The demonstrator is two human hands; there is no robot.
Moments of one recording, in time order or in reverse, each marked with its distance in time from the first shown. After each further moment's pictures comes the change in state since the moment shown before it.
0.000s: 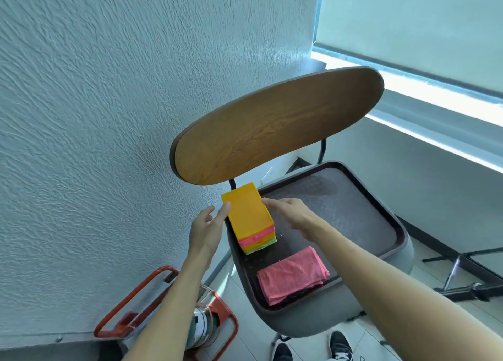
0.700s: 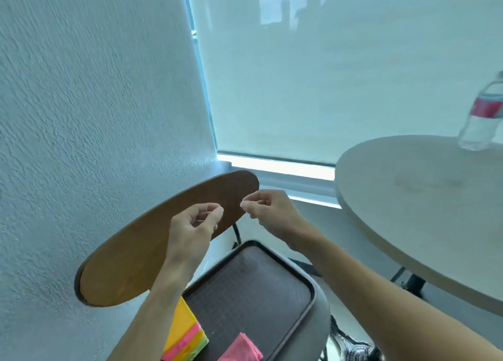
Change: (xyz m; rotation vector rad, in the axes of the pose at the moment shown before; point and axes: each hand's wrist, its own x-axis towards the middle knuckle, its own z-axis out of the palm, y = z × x) left_hand -0.118 0.211 0.087 -0.094 -0.250 0.668; right_hand -0.198 -0.112 -0.135 -0.013 0.500 -0.532
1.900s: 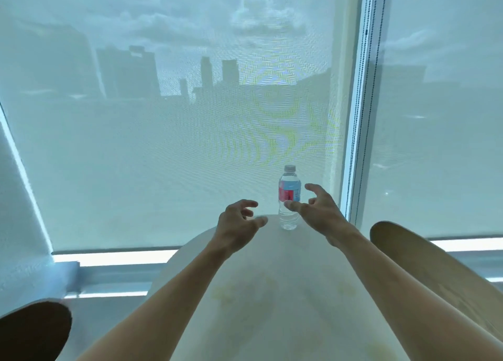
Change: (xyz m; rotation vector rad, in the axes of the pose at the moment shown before) left_hand 0.041 0.180 0.423 0.117 -0.629 0.318; right_hand -0.031 0.029 -0.436 -0.129 0.742 0.136
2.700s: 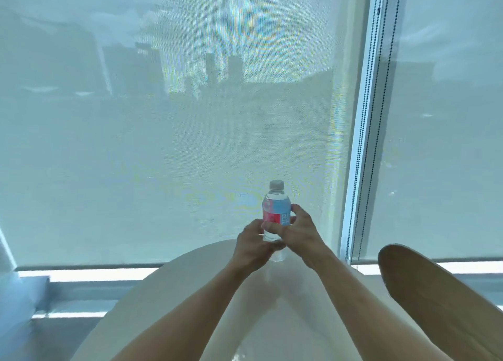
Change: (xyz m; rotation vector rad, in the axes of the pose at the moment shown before) left_hand 0.105 -0.026 0.110 -0.048 -0.070 -0.059; right_hand 0.118 0.060 0.024 0.069 -0.046 0.004
